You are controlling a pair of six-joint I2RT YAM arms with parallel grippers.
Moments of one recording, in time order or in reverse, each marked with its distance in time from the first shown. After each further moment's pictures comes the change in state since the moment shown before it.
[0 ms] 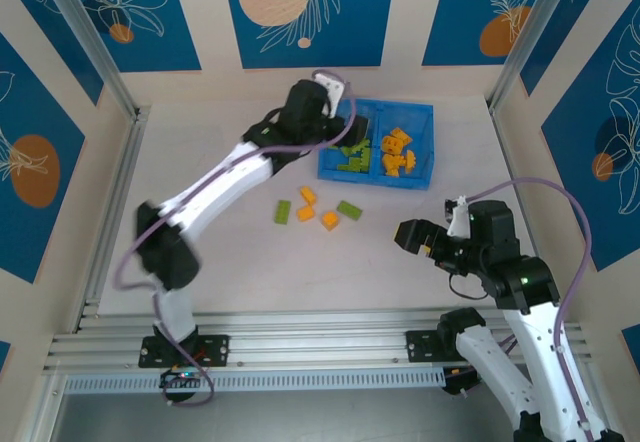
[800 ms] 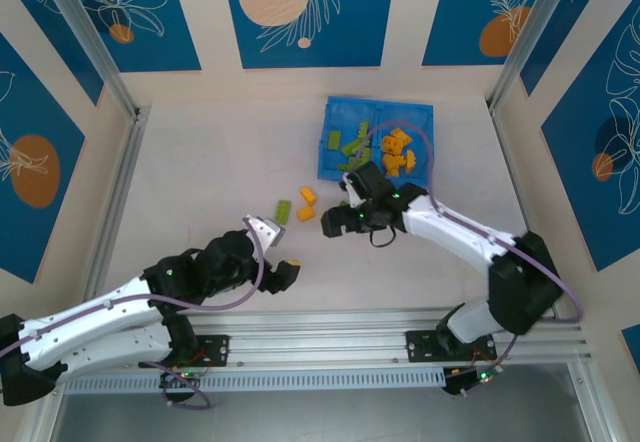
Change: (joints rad) left arm -0.318 -0.947 -1.051 -0.150 -0.146 -0.138; right arm 0.423 0.893 0.166 0.440 0.298 -0.263
